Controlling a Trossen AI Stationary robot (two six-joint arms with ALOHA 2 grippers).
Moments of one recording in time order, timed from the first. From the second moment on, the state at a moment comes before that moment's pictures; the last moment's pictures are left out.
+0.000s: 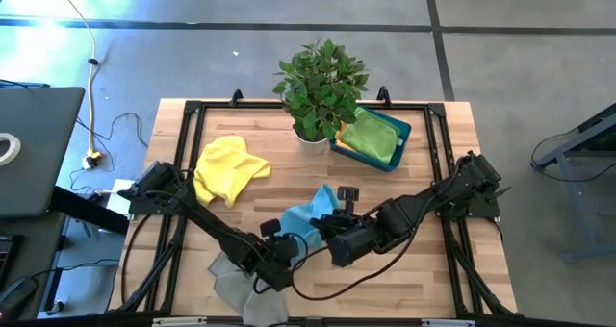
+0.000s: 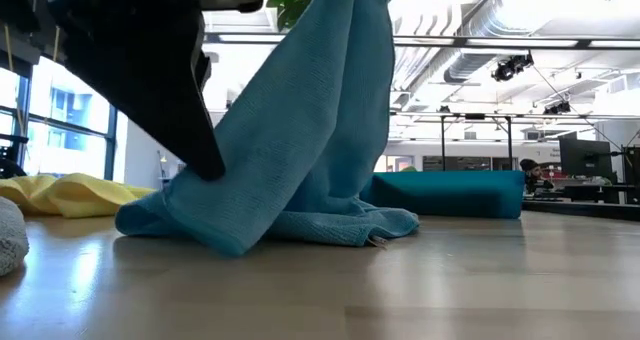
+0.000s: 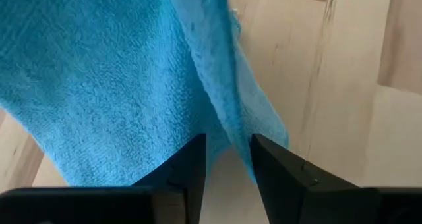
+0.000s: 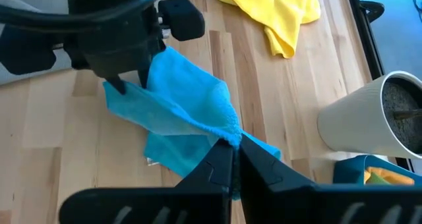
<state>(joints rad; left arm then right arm) -0.50 1.94 1.27 -0.57 -0.47 -0.78 0.50 1.85 1.87 -1.12 0.55 0.35</state>
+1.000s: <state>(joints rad) -0.55 1.88 1.57 -1.36 -0.60 -0.73 0.60 1.66 1.35 -0.69 0.67 0.37</state>
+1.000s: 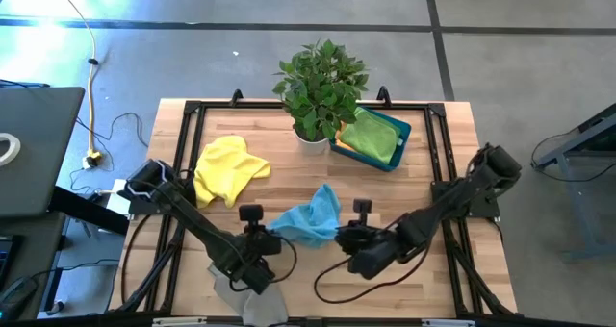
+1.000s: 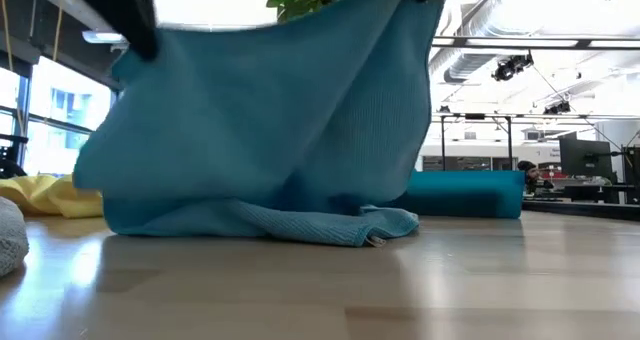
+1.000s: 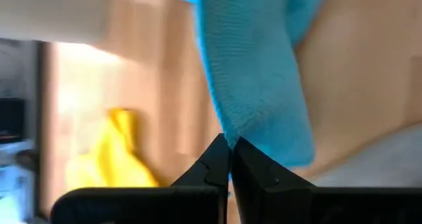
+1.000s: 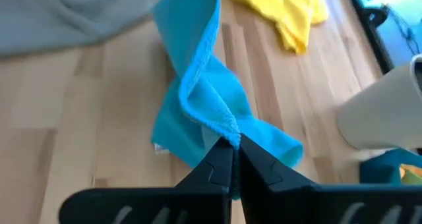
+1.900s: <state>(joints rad) -0.48 1.88 2.14 -1.57 -1.00 -0.22 0.52 1.40 1.48 -0.87 0.70 0.03</state>
